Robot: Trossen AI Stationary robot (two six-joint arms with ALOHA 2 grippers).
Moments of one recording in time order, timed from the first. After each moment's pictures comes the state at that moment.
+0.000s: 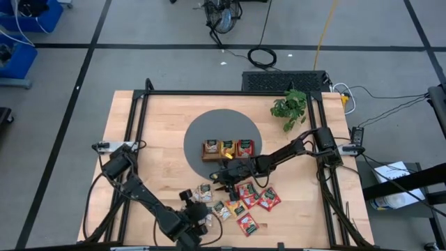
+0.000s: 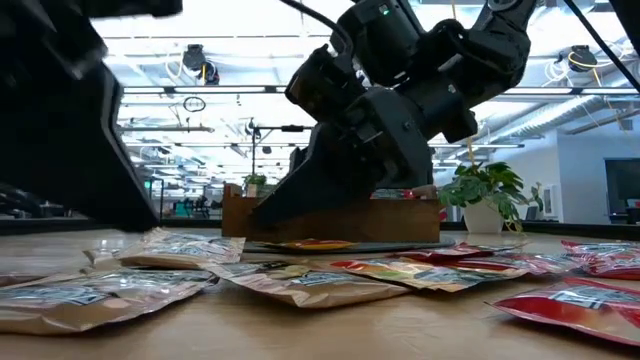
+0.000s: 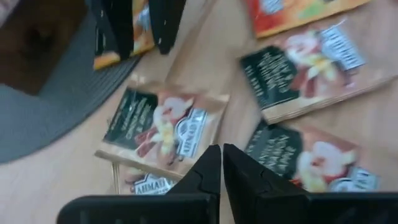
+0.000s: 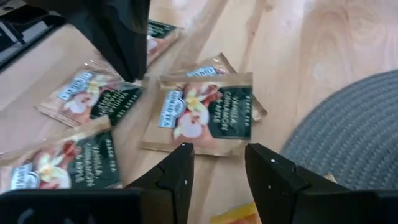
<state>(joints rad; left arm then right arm) -0.77 2.13 1.45 -0.81 -0.68 -1.10 0.18 2.06 1.03 0.49 -0.16 -0.02</state>
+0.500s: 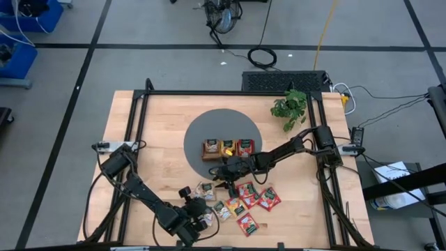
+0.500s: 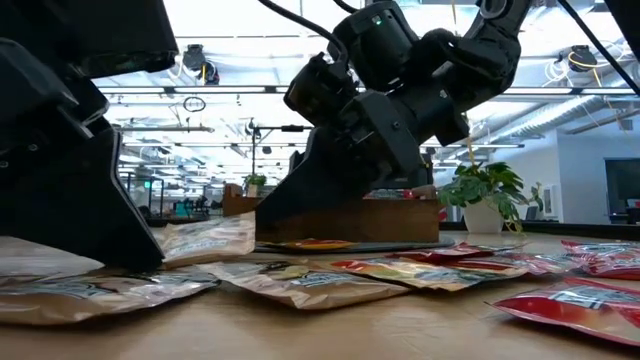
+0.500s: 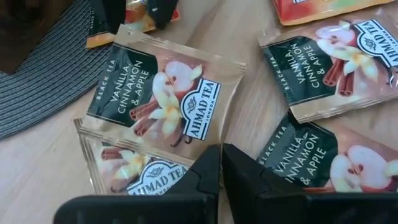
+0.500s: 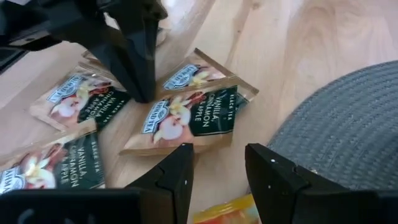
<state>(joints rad) -0.76 2.12 1.30 -0.63 -0.67 -1.17 0.15 2.06 1.03 0.49 -0.21 0.00</state>
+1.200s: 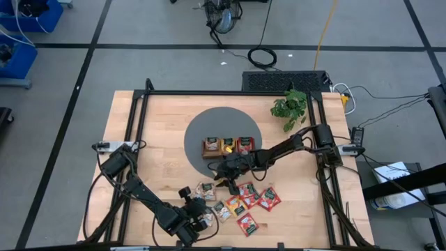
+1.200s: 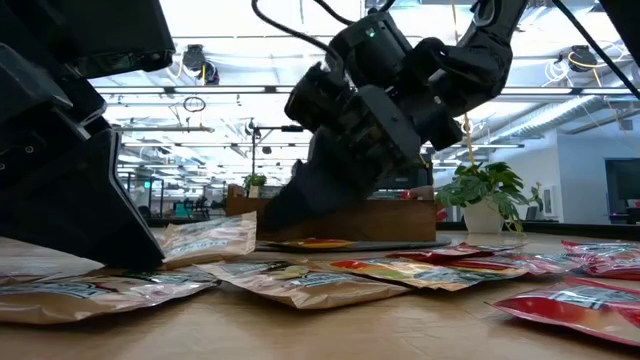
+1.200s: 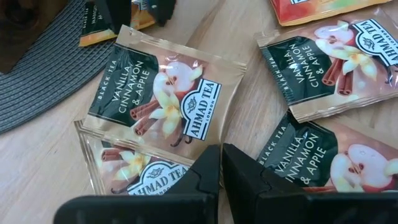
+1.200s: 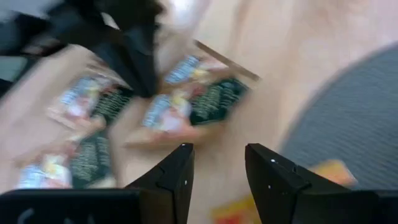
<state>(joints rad) -0.76 2.12 1.29 -0.63 -0.69 -1.16 0.12 2.07 1.03 0.49 -0.30 0.08</state>
